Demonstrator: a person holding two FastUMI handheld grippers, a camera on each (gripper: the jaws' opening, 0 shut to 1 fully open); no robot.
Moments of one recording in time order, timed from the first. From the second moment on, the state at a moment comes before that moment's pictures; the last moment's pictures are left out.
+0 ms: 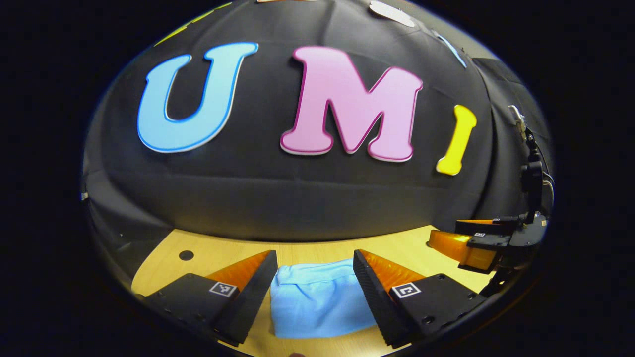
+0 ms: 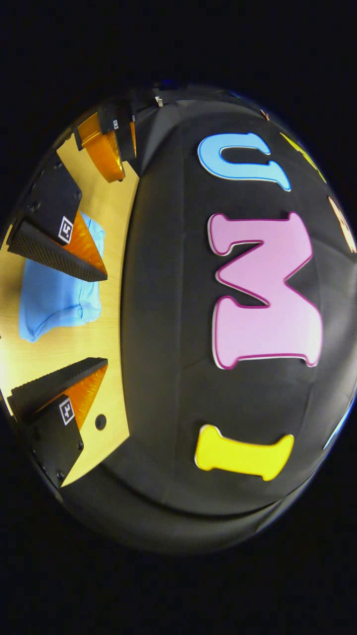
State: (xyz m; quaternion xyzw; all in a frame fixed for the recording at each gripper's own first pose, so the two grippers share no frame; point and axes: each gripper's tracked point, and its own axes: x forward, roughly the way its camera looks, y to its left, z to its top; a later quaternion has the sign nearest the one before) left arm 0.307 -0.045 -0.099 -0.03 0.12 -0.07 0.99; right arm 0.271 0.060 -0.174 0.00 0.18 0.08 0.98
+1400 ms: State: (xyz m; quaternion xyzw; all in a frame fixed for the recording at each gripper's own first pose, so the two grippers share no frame) left arm -0.127 -0.041 -0.008 0.00 0.07 -0.04 1.00; right arm -0.130 0.044 -0.006 0.02 0.10 0.11 0.99
